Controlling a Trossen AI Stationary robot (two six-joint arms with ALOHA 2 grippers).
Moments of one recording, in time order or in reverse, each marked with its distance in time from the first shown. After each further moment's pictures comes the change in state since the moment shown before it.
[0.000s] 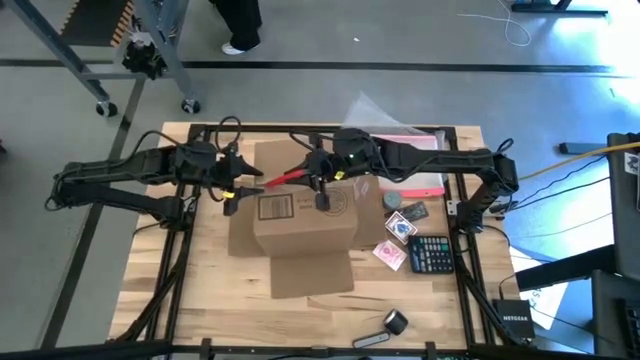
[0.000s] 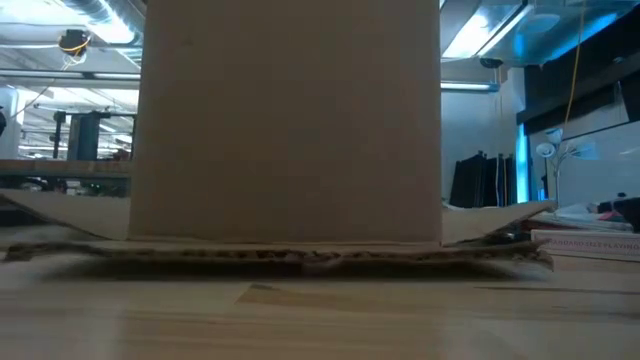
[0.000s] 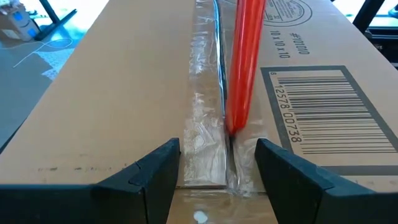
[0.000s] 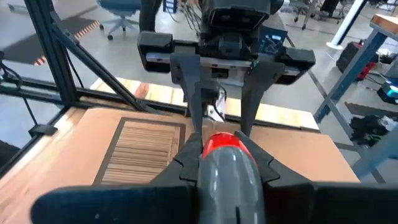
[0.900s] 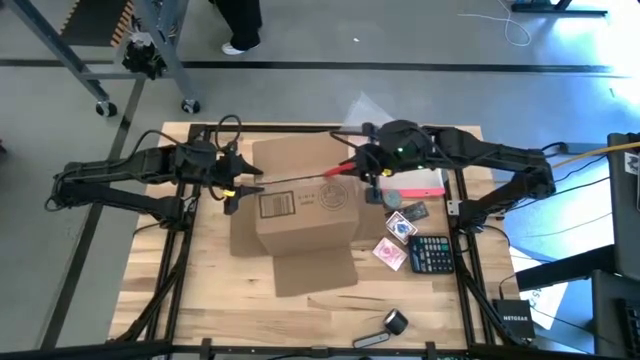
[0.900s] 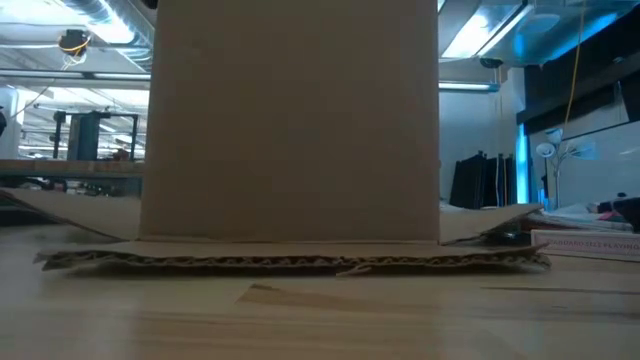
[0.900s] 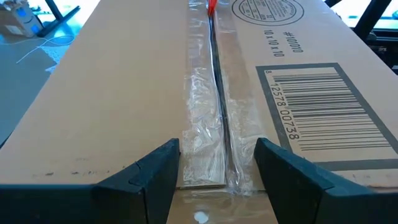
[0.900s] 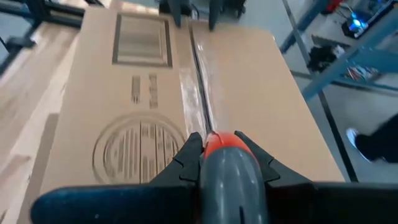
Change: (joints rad) left arm 0.000 0.000 -0.001 -0.007 -0.003 -0.013; right arm 0.001 -0.294 -0.003 -0.576 0.199 -0.051
